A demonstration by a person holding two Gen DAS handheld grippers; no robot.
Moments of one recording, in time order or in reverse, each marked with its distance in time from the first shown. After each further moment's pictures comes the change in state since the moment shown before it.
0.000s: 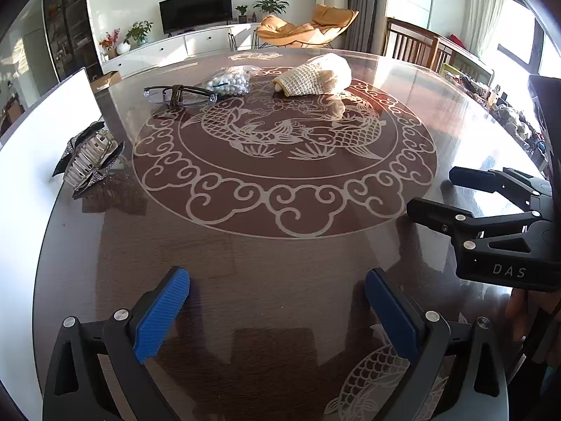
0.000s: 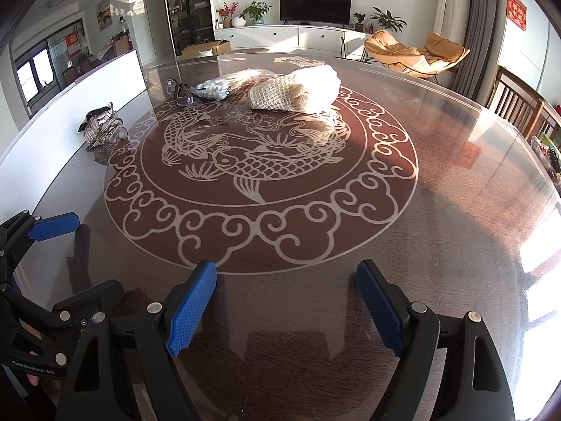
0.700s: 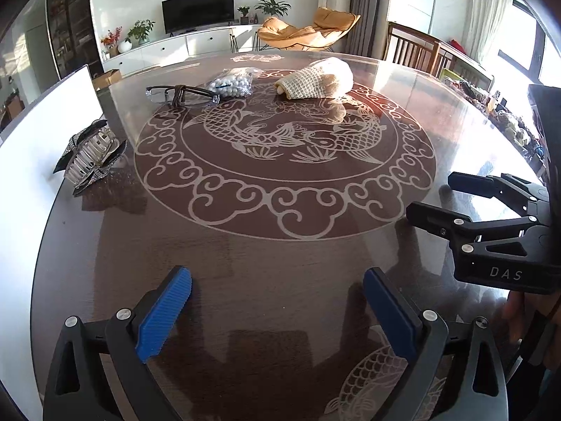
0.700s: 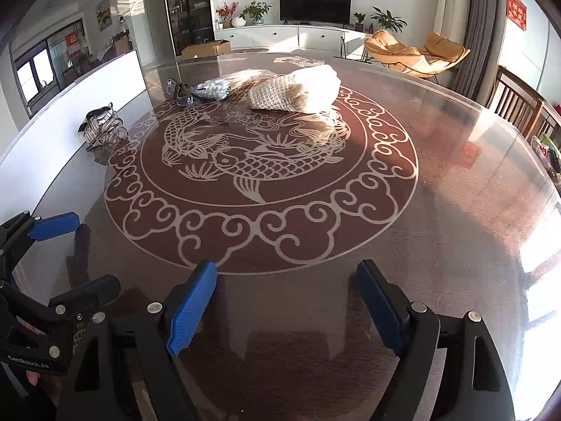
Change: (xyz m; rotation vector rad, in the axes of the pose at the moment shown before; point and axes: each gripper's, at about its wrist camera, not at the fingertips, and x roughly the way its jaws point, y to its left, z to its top) left arm 0.000 0.001 -0.001 -0.014 -0.010 -0.008; right arm 0.000 0.000 0.000 0.000 0.000 0.000
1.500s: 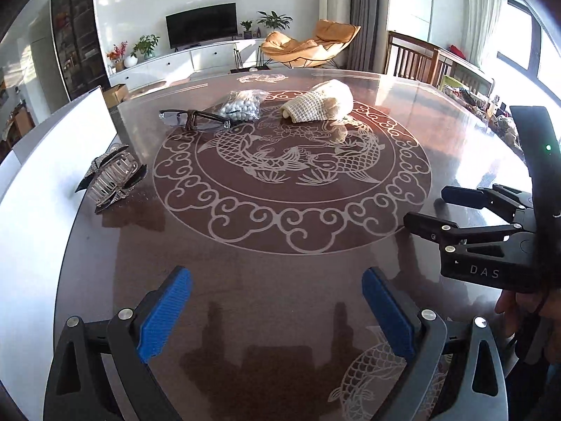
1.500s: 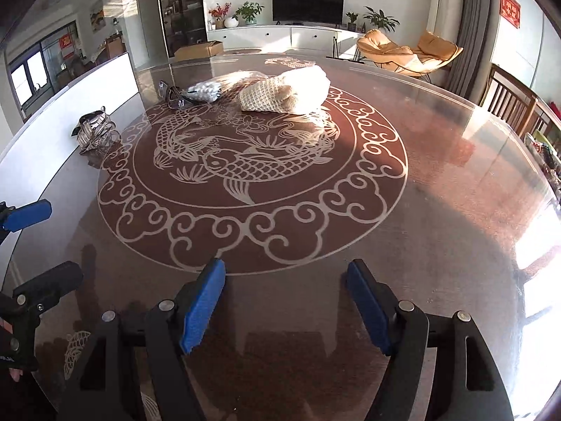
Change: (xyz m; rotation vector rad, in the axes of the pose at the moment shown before) left arm -0.017 0.004 0.010 0.010 -0.057 0.032; right arm 0.000 -0.005 -0.001 0.010 -0.007 -0.016
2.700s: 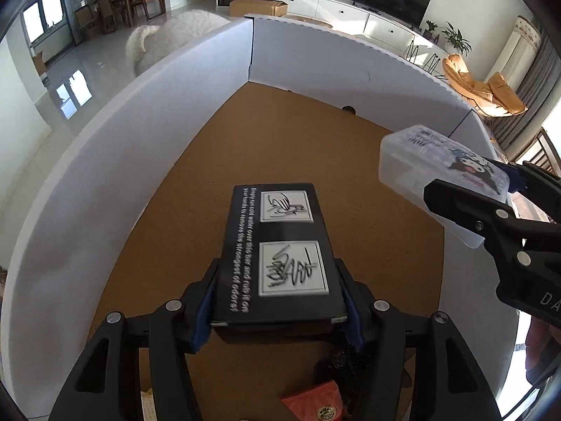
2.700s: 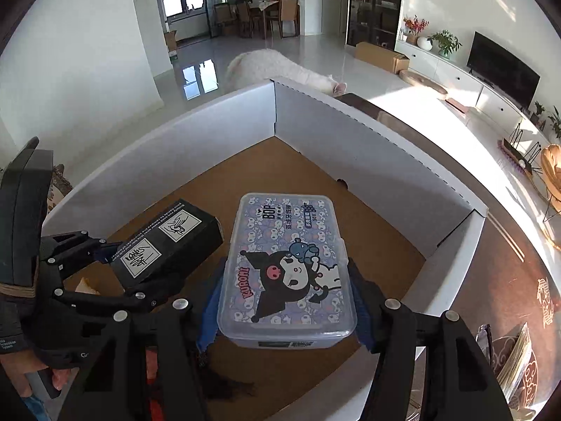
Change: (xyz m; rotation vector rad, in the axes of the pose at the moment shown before) left arm -0.013 0.400 0.012 -0.571 0.224 0.252; right arm 0.100 0.441 0.259 -0.542 0.093 0.401
